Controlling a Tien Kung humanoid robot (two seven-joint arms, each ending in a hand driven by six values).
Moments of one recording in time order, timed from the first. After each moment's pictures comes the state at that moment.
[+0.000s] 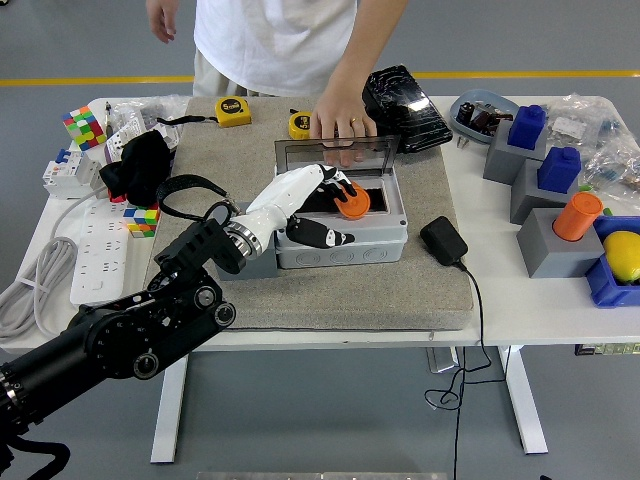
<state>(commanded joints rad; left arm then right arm) -0.67 0.12 -0.62 -1.14 1.63 0.29 0.09 0.17 -0.23 0.22 0.36 -0.09 -0.11 -0.09</state>
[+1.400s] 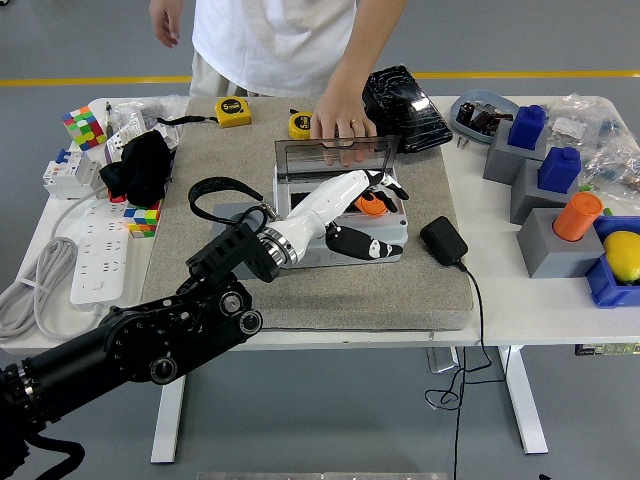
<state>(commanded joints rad) -0.72 0.07 -0.53 -1.18 1.50 0.29 0.06 0.17 -0.23 0.20 0.36 -0.10 -0.11 -0.08</state>
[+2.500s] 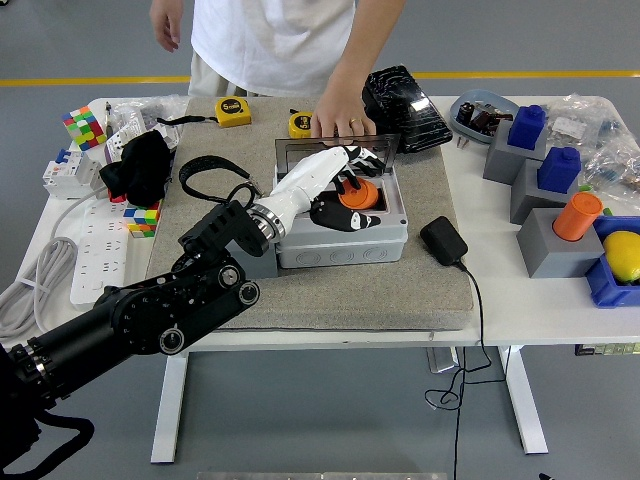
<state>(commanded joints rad) -0.77 0.05 -0.58 -1.04 1.53 0.30 0.04 0.17 -0.23 0.21 0.36 -0.10 -0.11 -0.08</state>
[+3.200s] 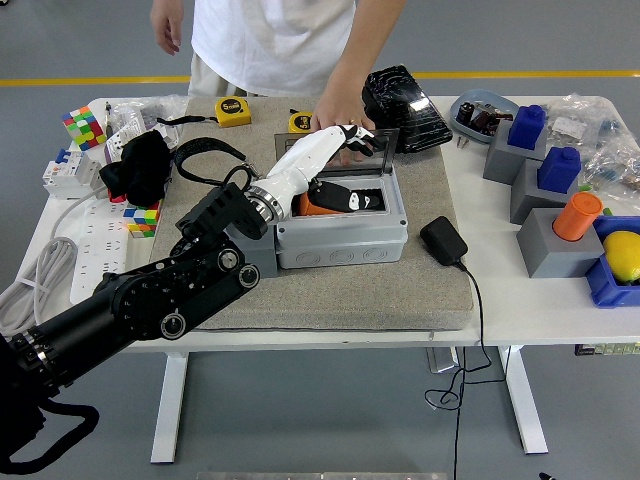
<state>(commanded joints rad) -0.79 0.05 -0.61 -1.03 1.54 0.30 0.04 0.17 -0.23 0.21 0.36 -0.09 -0.11 -0.08</state>
